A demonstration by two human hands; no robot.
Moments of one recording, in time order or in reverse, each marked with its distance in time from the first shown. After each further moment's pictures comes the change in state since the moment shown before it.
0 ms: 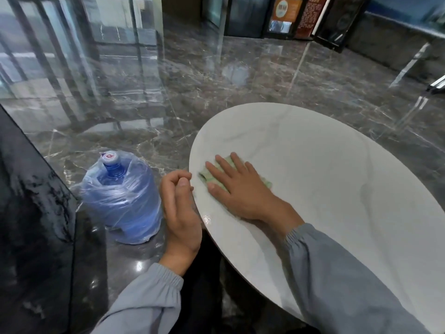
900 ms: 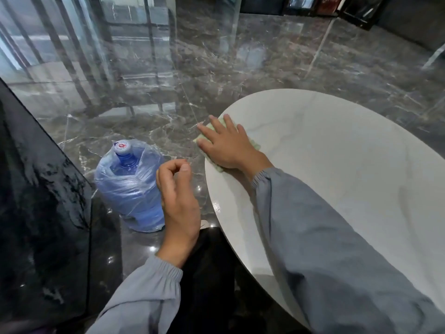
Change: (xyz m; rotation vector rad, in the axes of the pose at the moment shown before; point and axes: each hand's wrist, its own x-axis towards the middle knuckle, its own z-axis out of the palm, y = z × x) left_hand 0.035 -0.009 -0.018 0.102 0.071 -0.088; right_hand 0.138 -0.021 -0.014 -0.027 0.011 0.064
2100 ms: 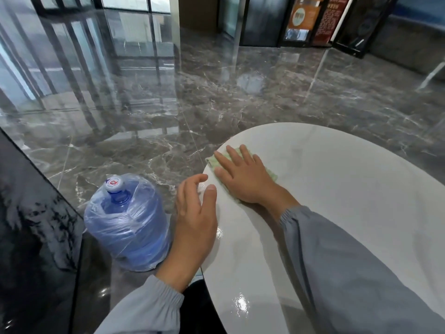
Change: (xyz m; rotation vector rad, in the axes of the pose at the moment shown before) left_hand 0.047 0.000 0.059 0.300 -0.253 -0.010; right_hand 0.018 0.071 -0.001 0.035 0.049 0.008
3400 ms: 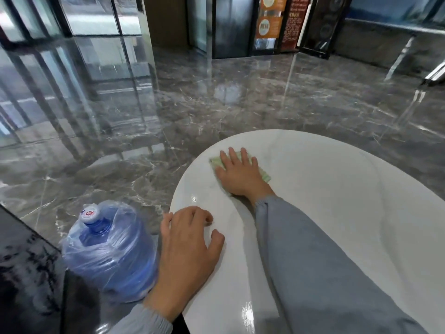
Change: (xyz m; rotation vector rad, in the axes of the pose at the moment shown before) left_hand -0.017 -0.009 0.017 0.671 -0.193 0.416; right_hand 0.012 0.055 -0.013 0.090 0.010 0.275
